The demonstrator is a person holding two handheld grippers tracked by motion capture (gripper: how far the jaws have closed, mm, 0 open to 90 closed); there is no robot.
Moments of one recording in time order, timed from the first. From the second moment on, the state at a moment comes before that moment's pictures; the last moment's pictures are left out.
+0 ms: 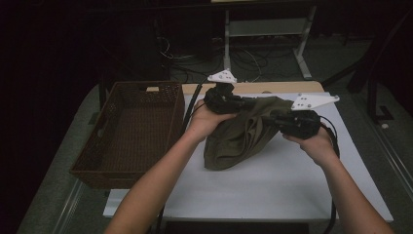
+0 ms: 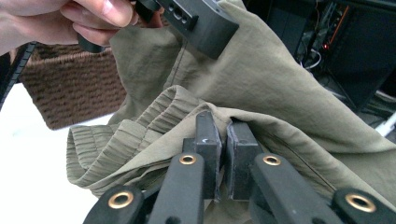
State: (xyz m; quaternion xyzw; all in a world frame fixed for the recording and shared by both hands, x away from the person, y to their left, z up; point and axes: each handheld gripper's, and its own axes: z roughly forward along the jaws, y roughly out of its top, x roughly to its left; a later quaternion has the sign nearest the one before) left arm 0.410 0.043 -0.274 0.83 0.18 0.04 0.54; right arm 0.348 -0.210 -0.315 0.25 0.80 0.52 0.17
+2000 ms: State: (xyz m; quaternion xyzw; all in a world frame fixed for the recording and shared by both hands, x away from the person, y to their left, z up) left arm 0.414 0.269 -0.181 0.78 0.28 0.16 0.54; right arm 0.421 -0.008 -0.221 0.15 0.81 0.56 0.10
